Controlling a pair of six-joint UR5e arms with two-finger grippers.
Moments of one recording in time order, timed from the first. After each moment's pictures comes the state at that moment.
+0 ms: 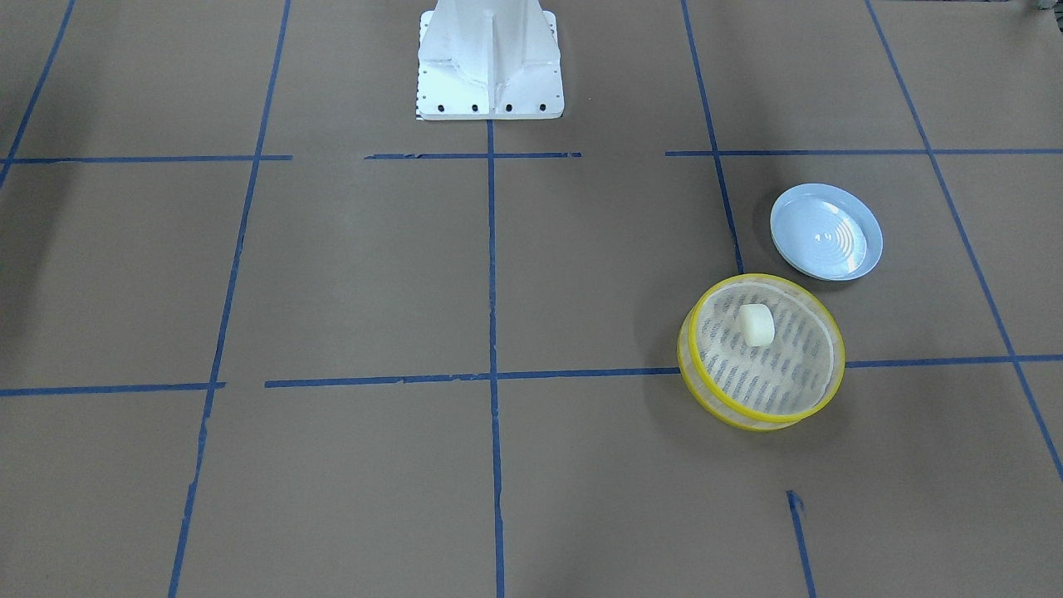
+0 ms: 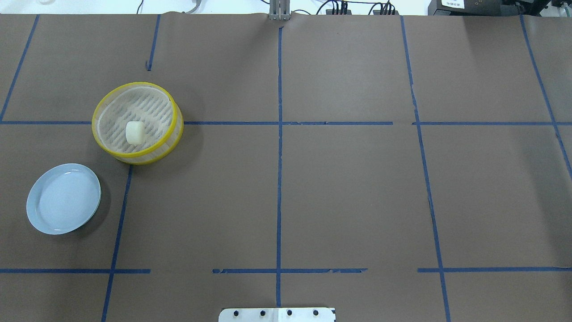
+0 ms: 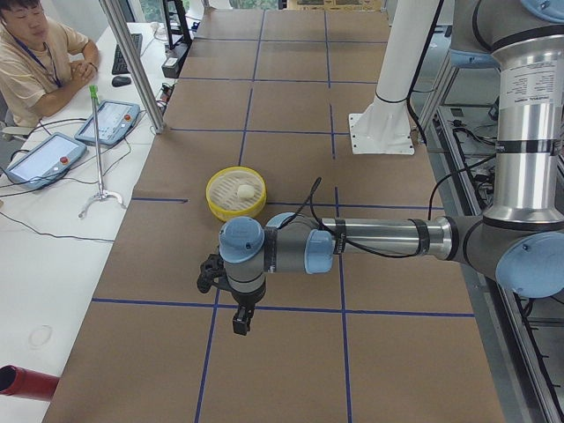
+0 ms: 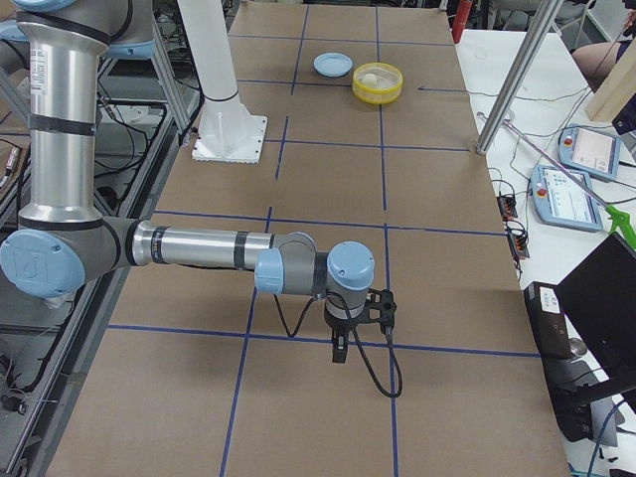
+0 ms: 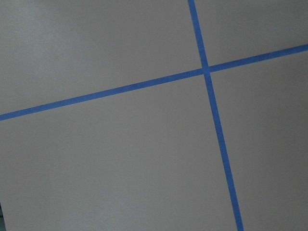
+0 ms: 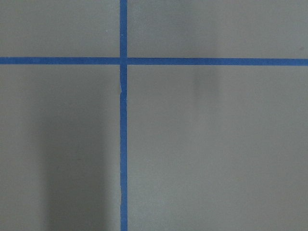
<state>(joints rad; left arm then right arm) -1.62 -1.50 -1.65 -1.56 -2.28 0.26 1.57 -1.68 1.65 -1.57 2.29 0.01</state>
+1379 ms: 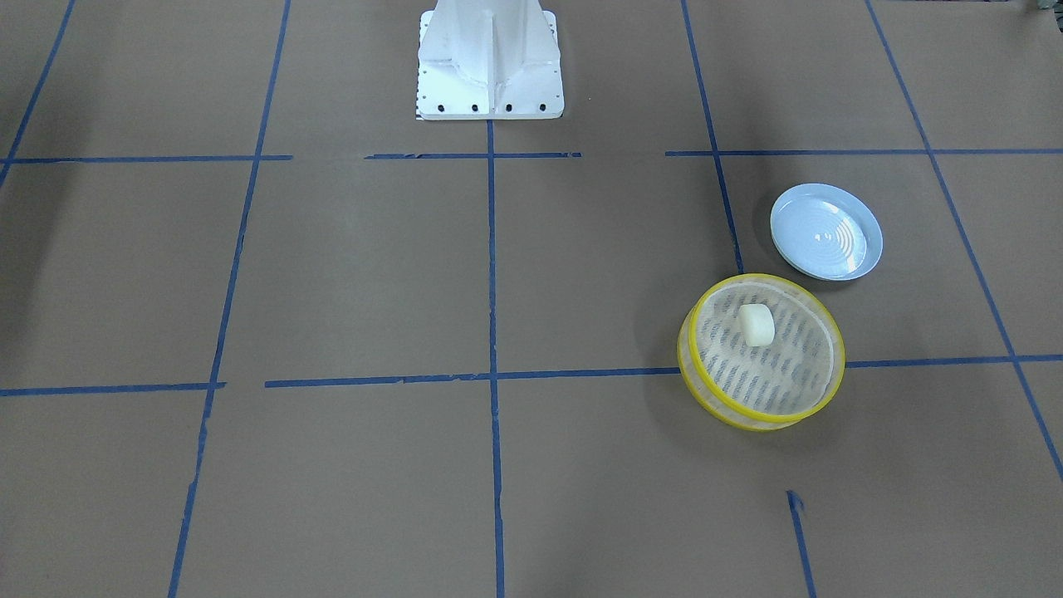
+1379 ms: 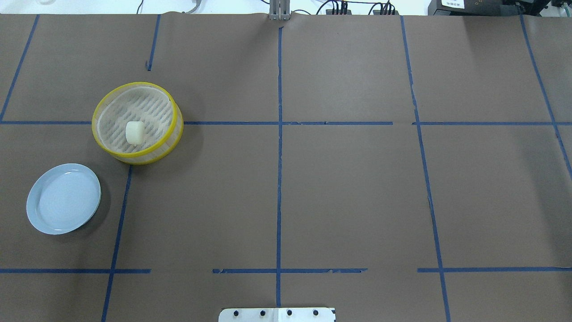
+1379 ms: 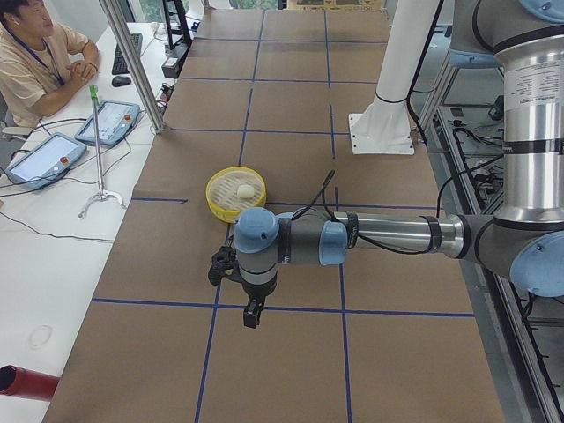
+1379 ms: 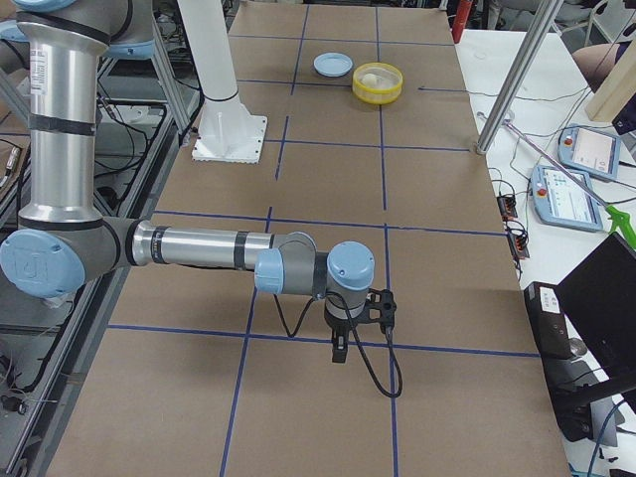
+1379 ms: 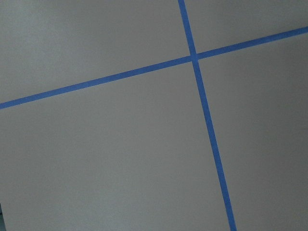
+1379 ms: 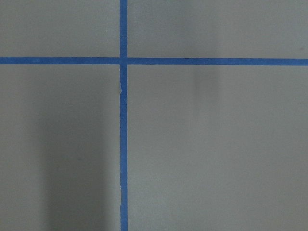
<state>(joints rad) -1.62 -1.46 -1.73 -1.53 -2.28 0.26 1.57 -1.68 1.65 -1.57 2.29 0.01</state>
